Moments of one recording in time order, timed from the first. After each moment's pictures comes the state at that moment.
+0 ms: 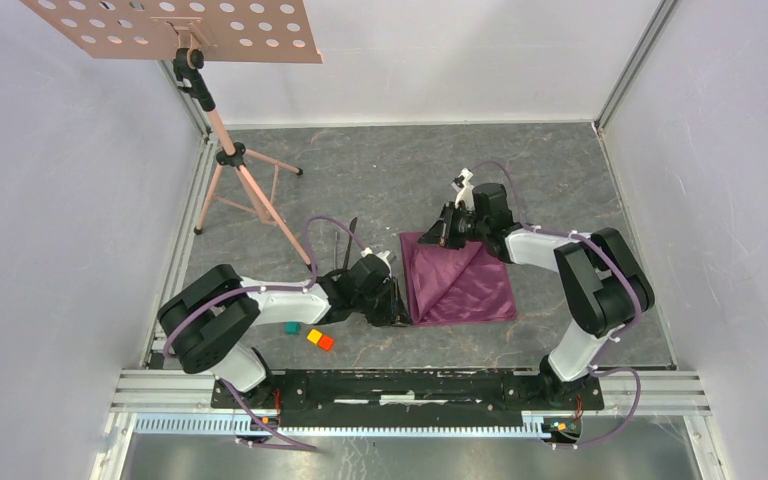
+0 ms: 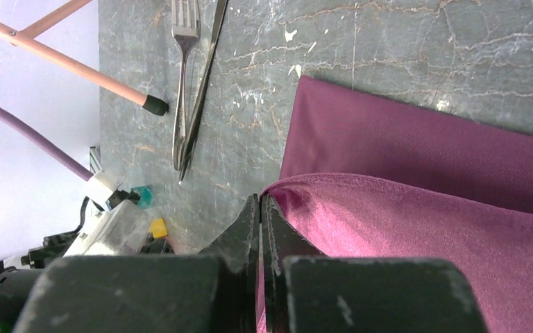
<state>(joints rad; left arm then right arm) -0.92 1.54 0.60 0.09 0.19 -0.95 0.39 1.70 0.82 0.25 -0.58 0.64</state>
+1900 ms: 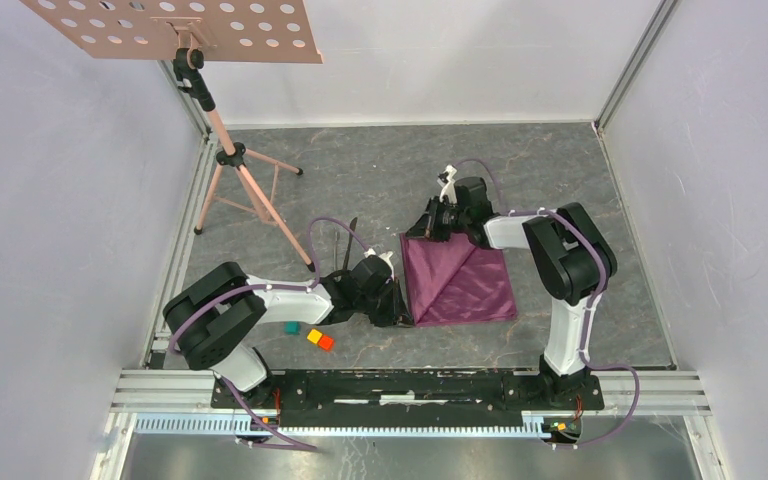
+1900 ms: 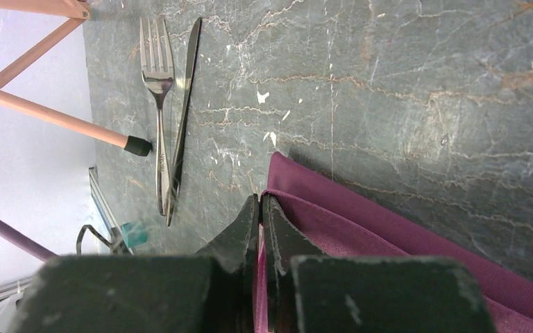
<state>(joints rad) -0.93 1.58 0.60 0.13 0.21 -0.95 0.41 1.96 0.99 0.32 -0.56 0.70</state>
